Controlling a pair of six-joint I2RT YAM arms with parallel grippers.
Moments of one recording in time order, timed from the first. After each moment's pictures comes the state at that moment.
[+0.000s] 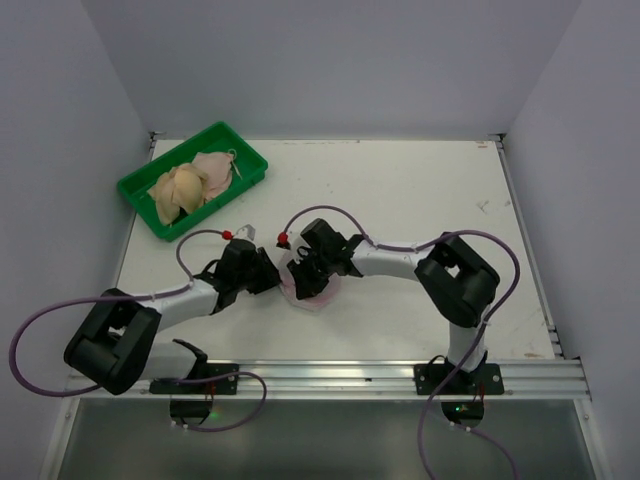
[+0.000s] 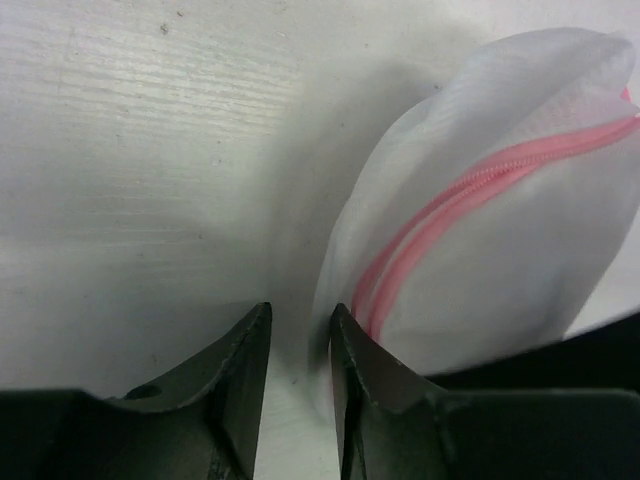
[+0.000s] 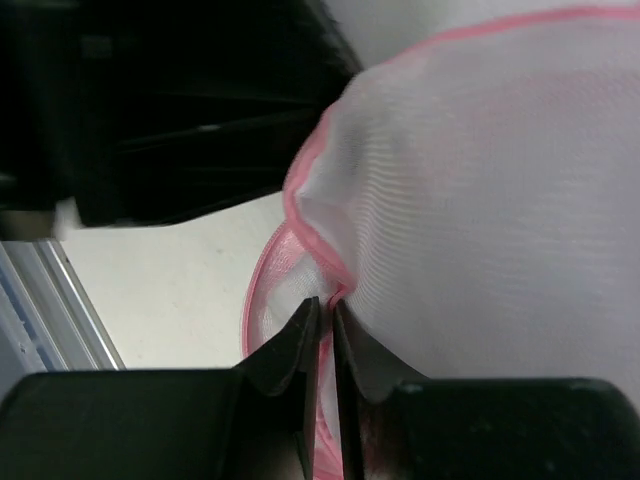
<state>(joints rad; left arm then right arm) -0.49 1.32 0.42 0.12 0.07 -0.84 0.90 1.88 1.14 -0.21 -0.41 0.10</state>
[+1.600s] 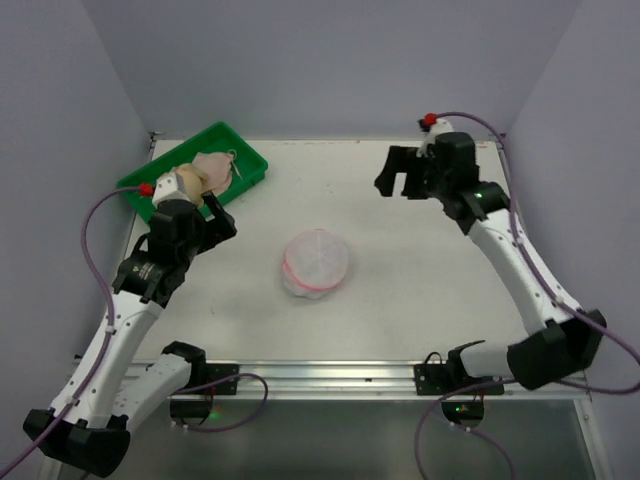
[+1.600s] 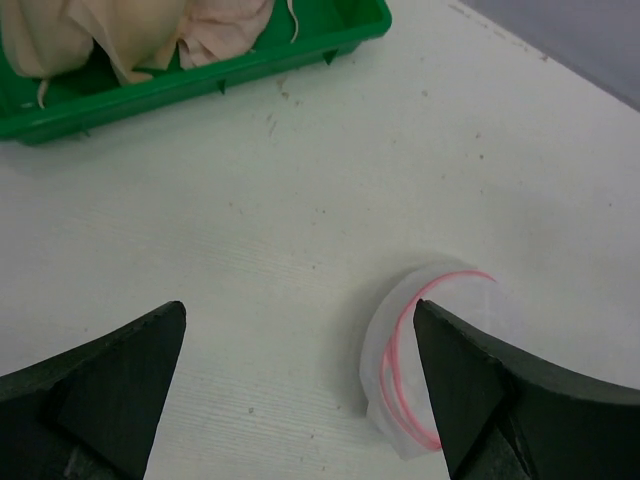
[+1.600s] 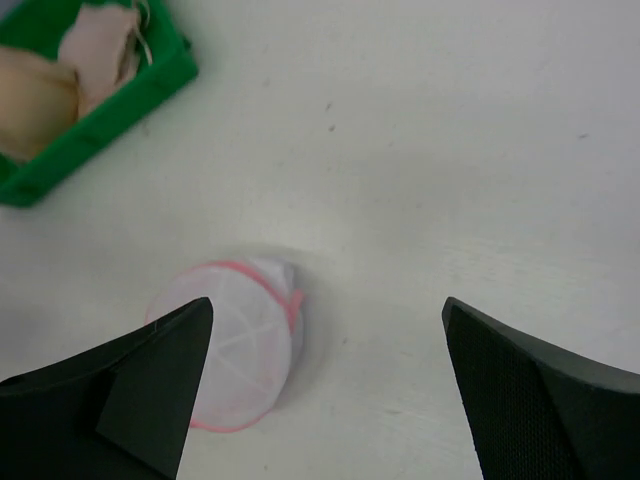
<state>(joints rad) -0.29 0.86 0.91 -0.62 -0.26 -0.62 0.38 1.42 1.38 -0.55 -0.11 0.30</state>
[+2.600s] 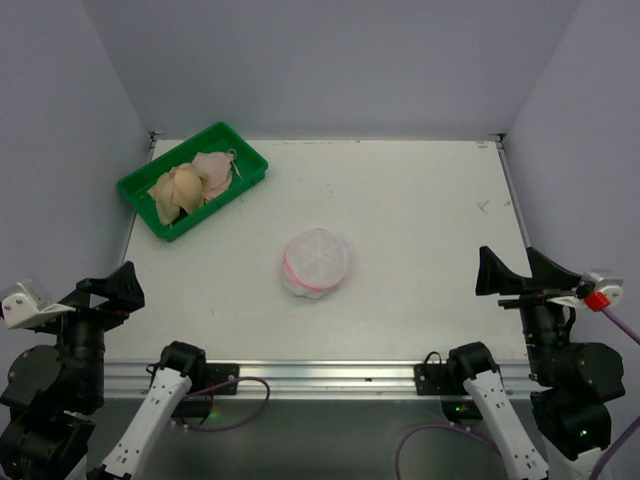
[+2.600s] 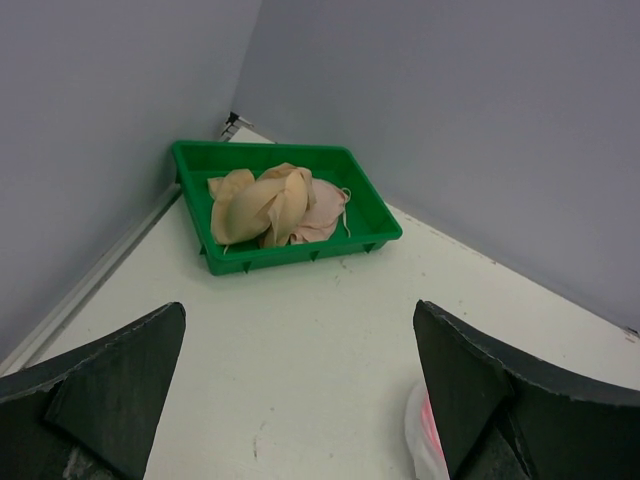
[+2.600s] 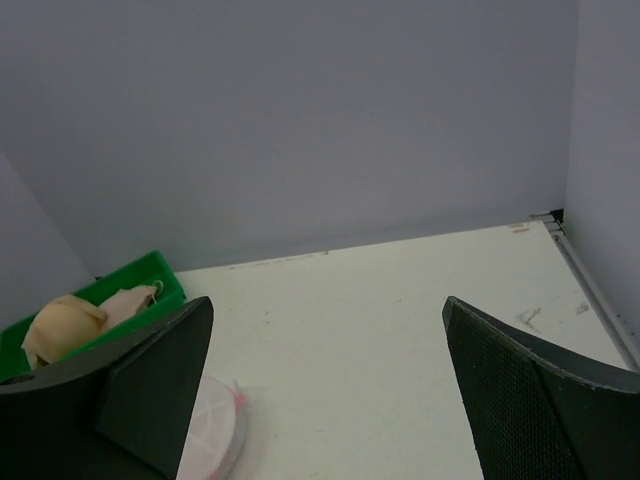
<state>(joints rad) -0.29 0.24 1.26 -1.03 -0.56 -0.42 0.27 0.14 0.95 -0.55 0.22 0.22</state>
